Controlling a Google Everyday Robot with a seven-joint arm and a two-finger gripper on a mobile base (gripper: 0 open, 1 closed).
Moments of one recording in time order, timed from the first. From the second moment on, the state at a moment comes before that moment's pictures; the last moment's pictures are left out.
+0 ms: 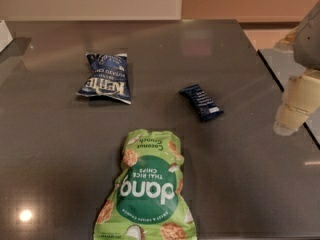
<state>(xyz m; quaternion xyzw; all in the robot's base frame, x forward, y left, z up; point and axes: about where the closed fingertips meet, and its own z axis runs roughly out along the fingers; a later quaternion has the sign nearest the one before) 0.438 -0.217 0.976 -0.60 0.78 -0.03 0.16</state>
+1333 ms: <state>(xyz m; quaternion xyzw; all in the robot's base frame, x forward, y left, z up) 0.432 -0.110 0.945 -0.78 0.60 0.02 0.16</state>
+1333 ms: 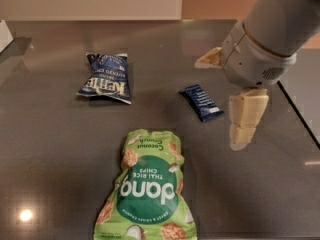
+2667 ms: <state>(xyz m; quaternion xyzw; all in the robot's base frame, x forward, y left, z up) 0.372 0.013 0.862 -0.95 0.27 0.08 0.10</state>
